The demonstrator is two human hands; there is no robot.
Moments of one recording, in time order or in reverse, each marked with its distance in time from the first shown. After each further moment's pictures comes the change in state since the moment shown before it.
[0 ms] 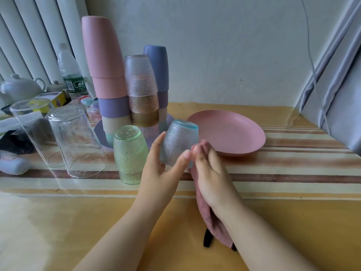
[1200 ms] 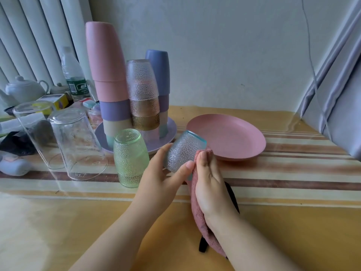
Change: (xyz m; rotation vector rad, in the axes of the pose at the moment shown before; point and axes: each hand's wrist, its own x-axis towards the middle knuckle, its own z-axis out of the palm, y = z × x) left_hand 0.000 -0.002 -0.006 0.183 -0.112 -0.025; right_hand -0.006 -0.001 0.006 0.179 0.034 0.065
